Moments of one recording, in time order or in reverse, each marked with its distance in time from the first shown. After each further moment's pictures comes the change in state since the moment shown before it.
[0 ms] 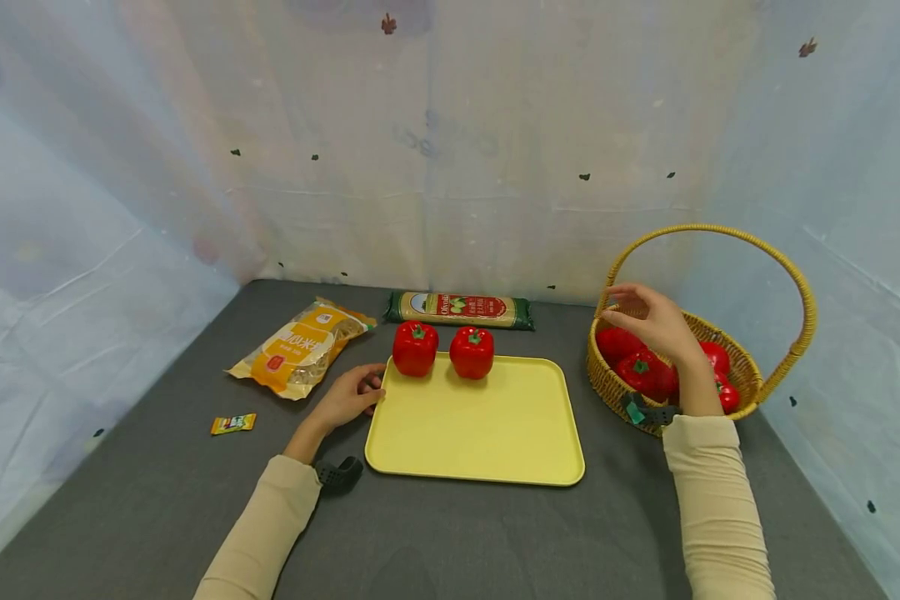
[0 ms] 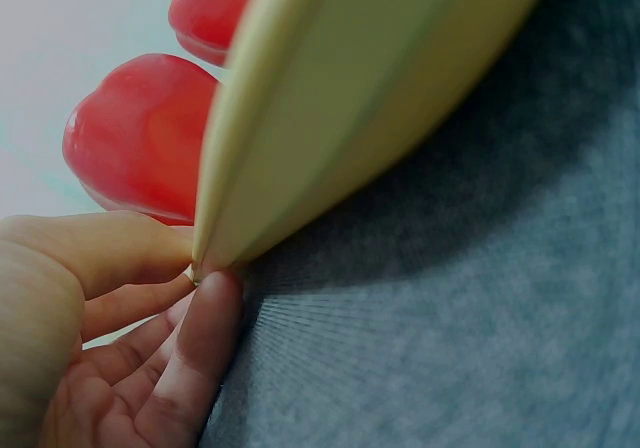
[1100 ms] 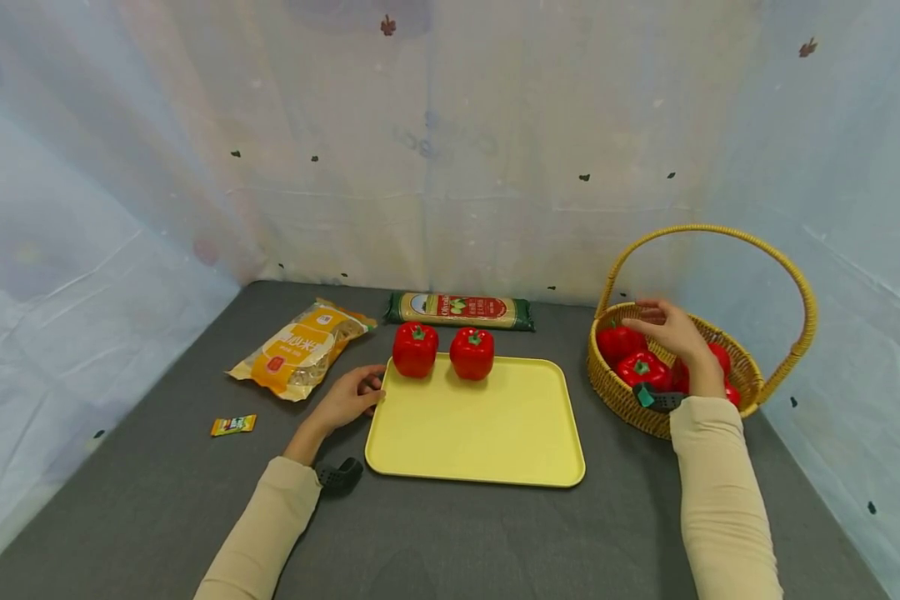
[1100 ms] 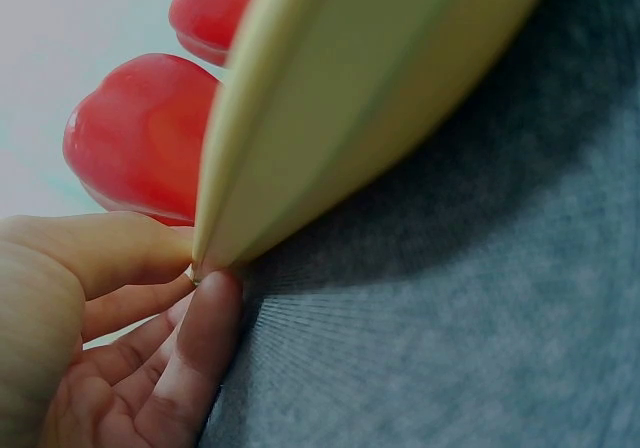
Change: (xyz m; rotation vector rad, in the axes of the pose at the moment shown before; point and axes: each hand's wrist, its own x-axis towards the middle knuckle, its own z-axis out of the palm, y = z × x) left_hand 0.000 0.001 0.001 -0.004 0.005 -0.012; right_hand 0.005 0.060 -0.013 0.022 -0.097 0.221
